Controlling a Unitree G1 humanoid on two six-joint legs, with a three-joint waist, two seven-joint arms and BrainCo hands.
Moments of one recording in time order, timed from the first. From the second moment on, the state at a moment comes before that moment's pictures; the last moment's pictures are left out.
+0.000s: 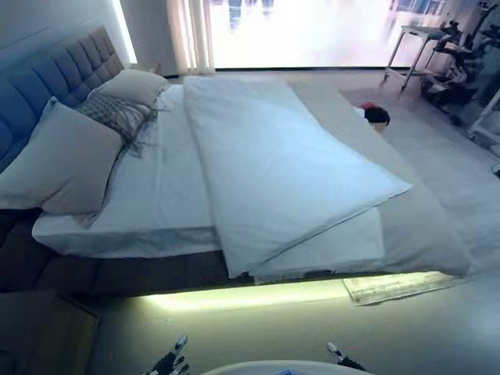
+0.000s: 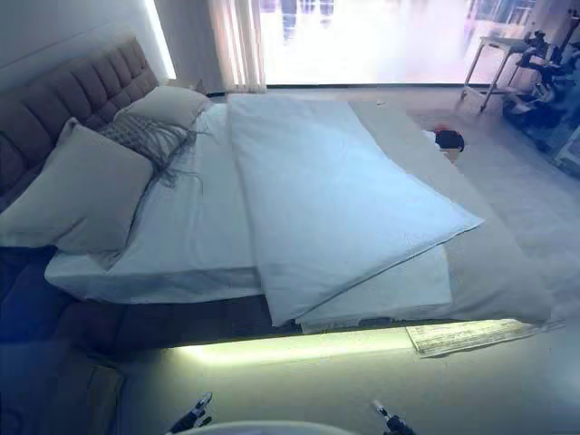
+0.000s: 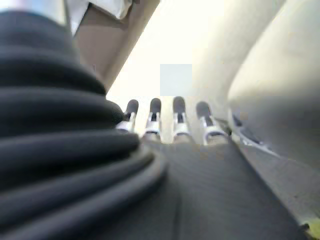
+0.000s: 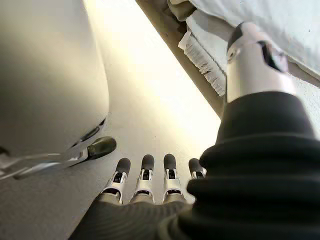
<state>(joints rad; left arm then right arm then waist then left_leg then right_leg) 0.05 0.21 -0.09 1.33 -0.78 0.01 -0.23 0.06 -0.17 0.09 1.34 0.71 -0.06 0.10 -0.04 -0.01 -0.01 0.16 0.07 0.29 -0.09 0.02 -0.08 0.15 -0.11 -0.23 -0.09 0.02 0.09</state>
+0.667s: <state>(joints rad) 0.05 0.20 -0.09 1.33 -0.78 0.02 -0.22 0.04 -0.18 0.09 1.34 0.70 -0.05 0.10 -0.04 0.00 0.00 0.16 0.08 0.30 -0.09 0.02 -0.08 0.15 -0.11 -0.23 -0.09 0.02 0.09</state>
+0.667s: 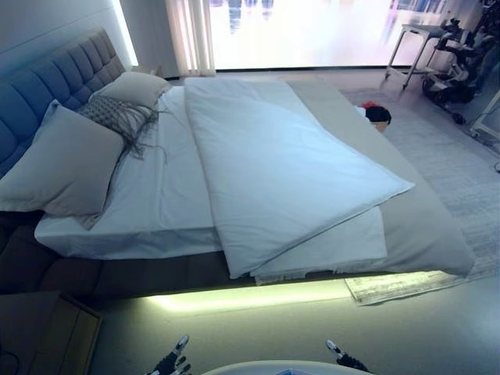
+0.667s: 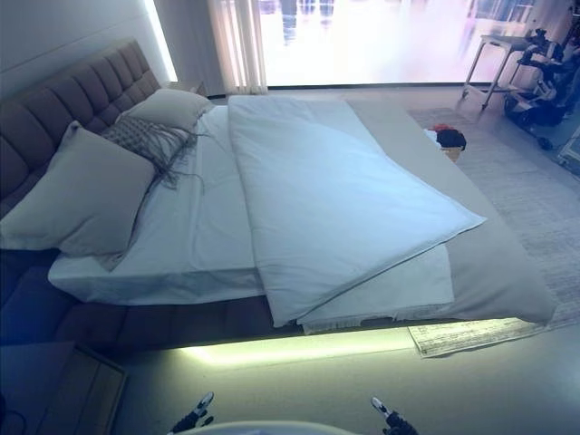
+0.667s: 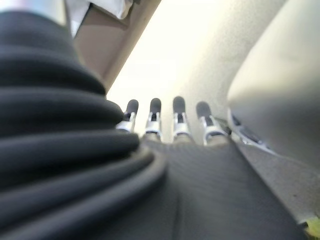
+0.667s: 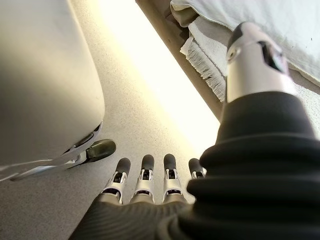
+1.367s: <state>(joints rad) 0.02 0.21 -0.06 1.34 -0.77 0.01 -0.19 0.00 -0.19 0.09 1.35 0.75 -0.03 0.09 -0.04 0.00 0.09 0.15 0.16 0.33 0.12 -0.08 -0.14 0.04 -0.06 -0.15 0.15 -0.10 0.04</state>
